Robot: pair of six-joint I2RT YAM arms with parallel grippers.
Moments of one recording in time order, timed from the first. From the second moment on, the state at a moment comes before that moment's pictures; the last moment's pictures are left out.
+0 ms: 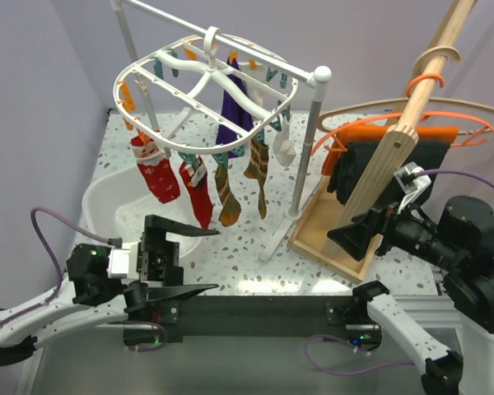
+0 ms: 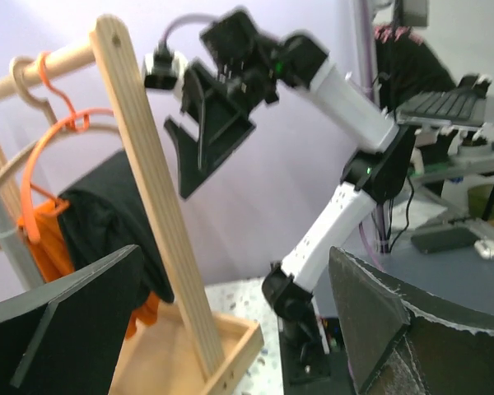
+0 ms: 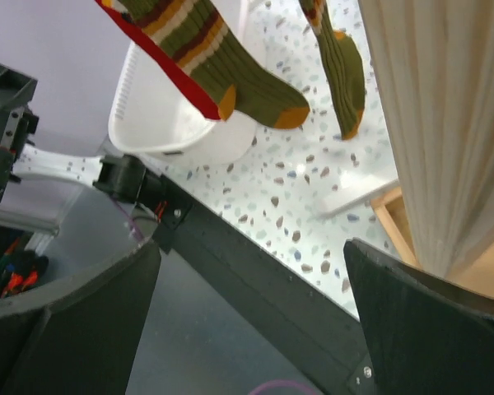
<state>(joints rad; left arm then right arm) -1.15 0.36 0.55 0.38 0.43 -0.04 0.32 0.68 1.50 -1.19 -0.46 0.35</state>
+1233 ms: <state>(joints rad) -1.15 0.44 0.73 -0.11 -0.06 -0.18 0.44 1.17 2.21 -1.26 -0.80 0.36</state>
